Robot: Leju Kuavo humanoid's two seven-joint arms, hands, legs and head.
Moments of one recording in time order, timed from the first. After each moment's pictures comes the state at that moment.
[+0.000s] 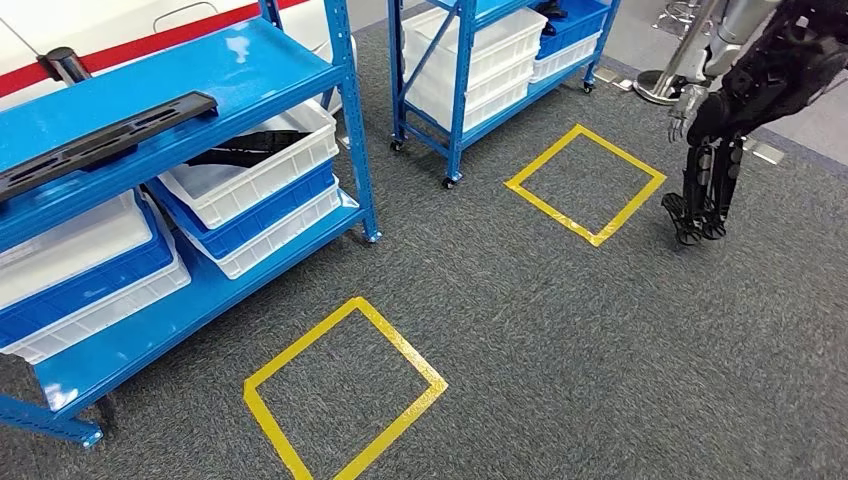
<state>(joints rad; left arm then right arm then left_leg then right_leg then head) -0.07 -0.19 1.16 -0.21 -1.45 0.12 0.11 -0.08 0.21 -1.22 -0.23 0.95 -0.38 -0.26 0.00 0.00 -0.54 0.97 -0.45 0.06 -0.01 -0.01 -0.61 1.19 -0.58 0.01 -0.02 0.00</state>
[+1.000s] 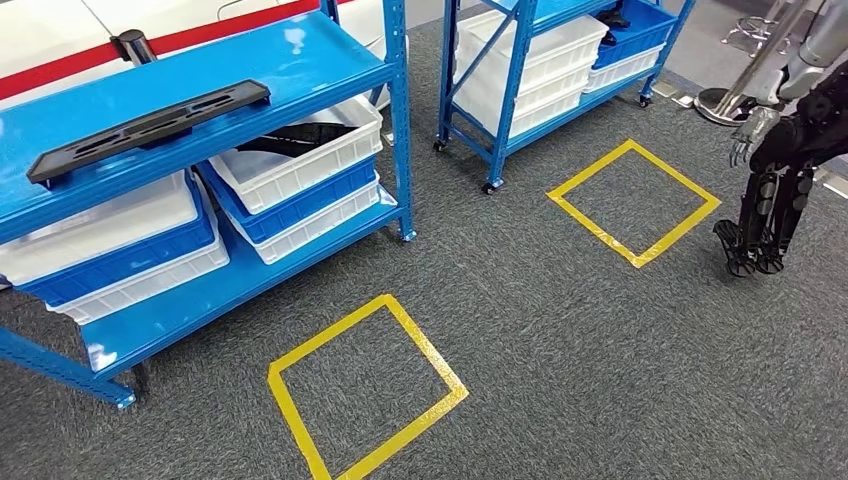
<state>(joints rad) -0.08 -0.20 1.16 -0.21 -1.47 0.10 0.10 -0.08 0.22 -1.23 -0.22 0.92 -0.40 -0.26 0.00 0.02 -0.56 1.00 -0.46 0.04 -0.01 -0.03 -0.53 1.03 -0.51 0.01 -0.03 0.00</state>
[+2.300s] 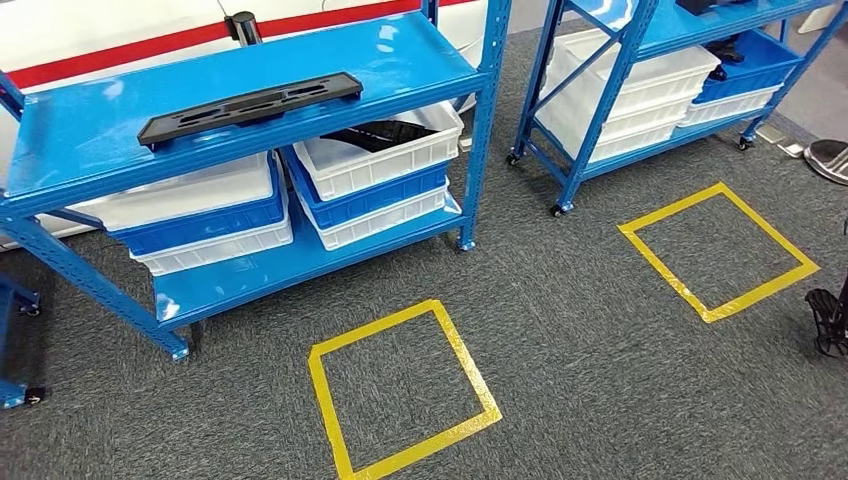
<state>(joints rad) -0.08 -0.20 1.15 -0.21 -1.46 0.13 0.11 -0.08 0.21 -1.23 -0.22 0.95 -0.40 -0.26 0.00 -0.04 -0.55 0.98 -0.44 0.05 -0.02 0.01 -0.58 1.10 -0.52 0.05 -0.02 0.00</state>
